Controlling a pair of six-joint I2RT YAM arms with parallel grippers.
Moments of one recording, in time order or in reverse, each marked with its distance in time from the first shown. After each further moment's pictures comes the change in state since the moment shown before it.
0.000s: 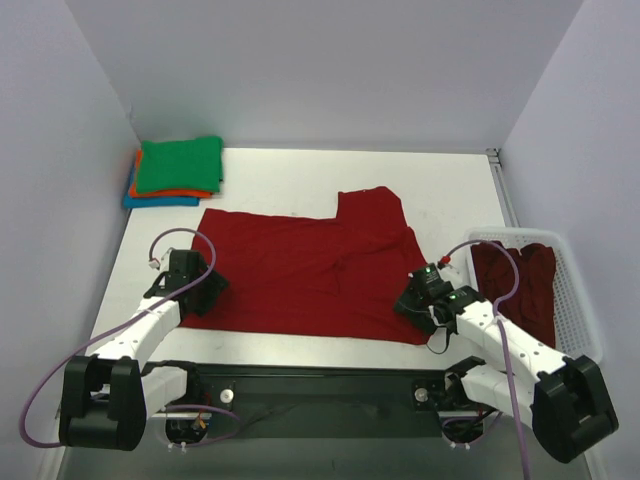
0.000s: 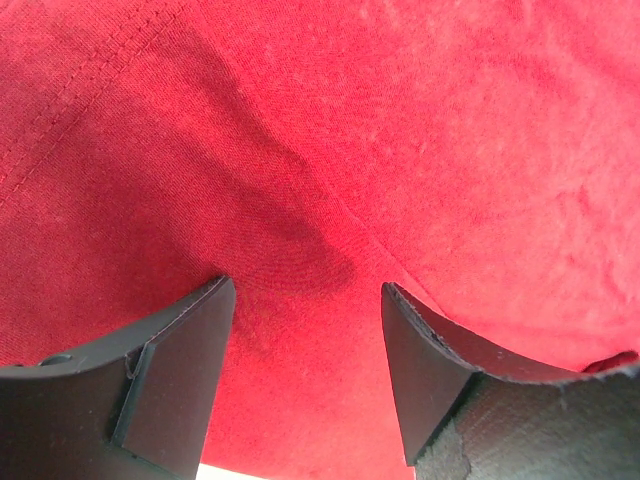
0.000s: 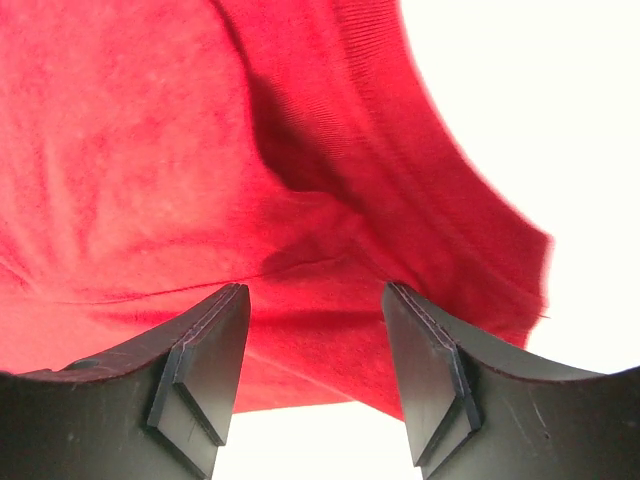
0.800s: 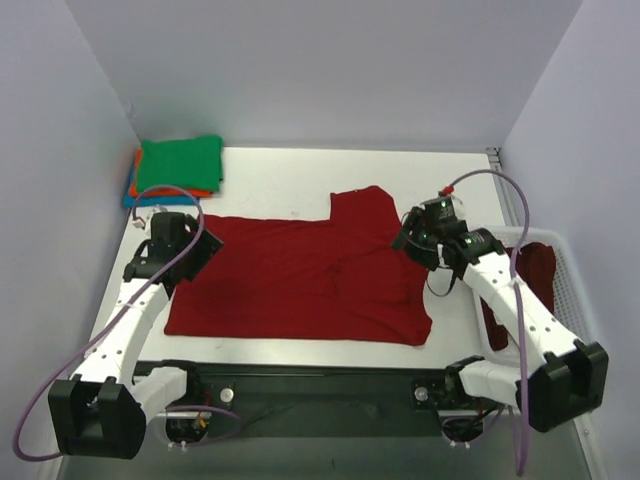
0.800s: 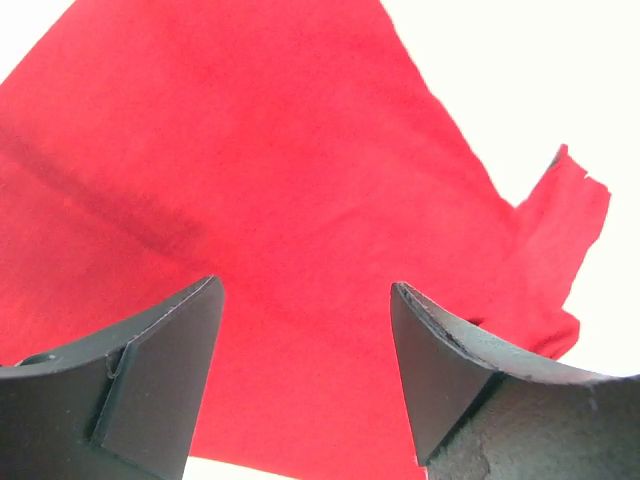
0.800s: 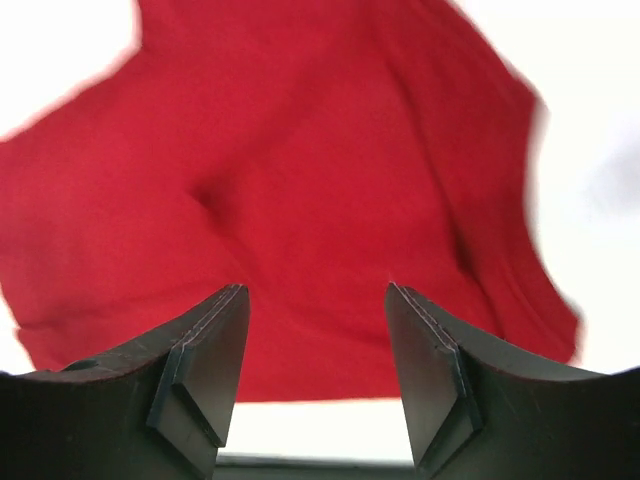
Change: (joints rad) left arm 0.000 -0.079 0.315 -0.218 0.007 0.057; right arm -0.082 0.071 0.497 -0.200 -0.049 -0.183
